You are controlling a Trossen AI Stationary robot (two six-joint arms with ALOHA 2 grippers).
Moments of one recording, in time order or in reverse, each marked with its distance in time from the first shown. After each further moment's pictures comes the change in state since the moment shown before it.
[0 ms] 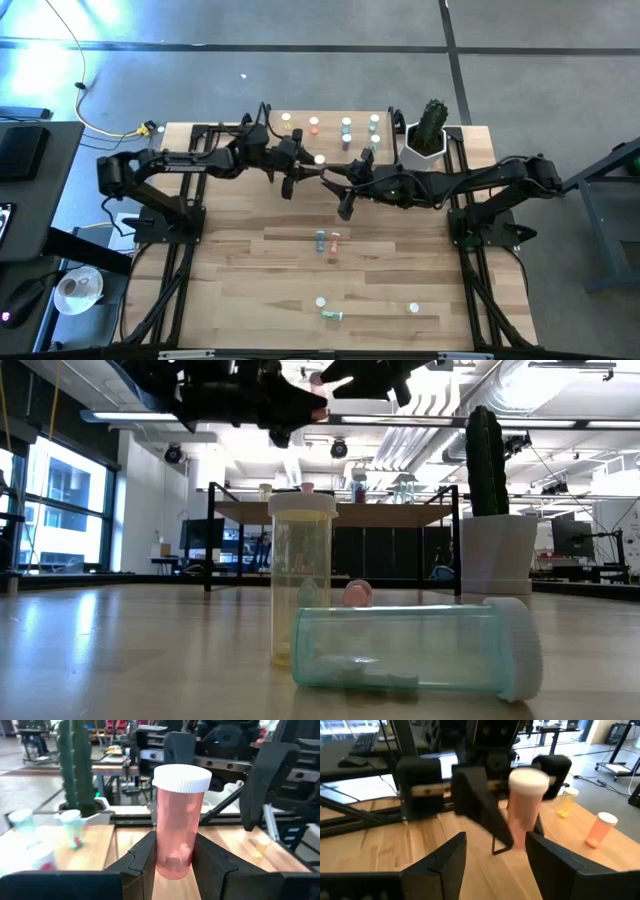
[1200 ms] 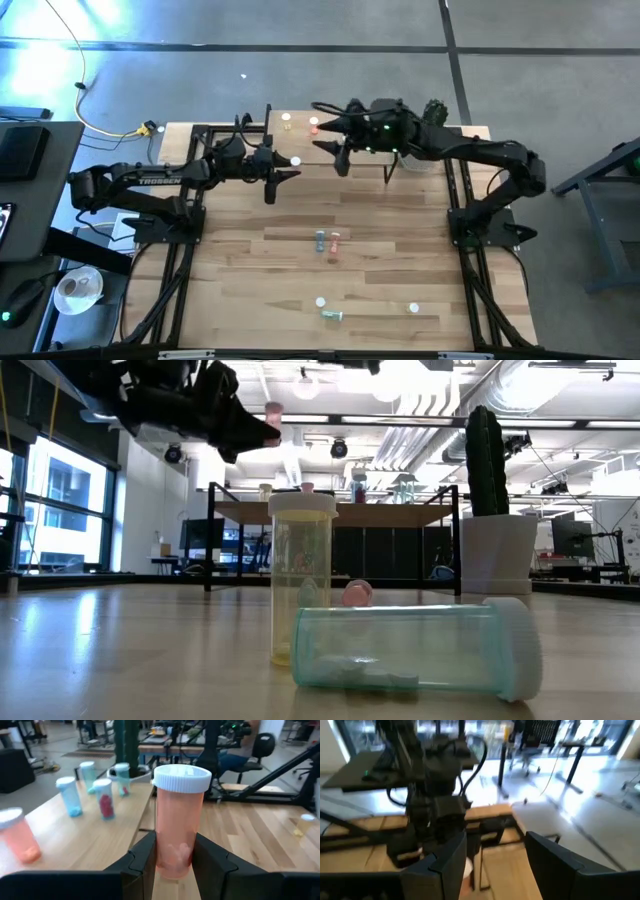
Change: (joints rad) left arm 0.017 -0.265 -0.269 -0.077 -0.228 0.026; right arm -0.267 0.104 0.461 -0.325 -0.413 -0.148
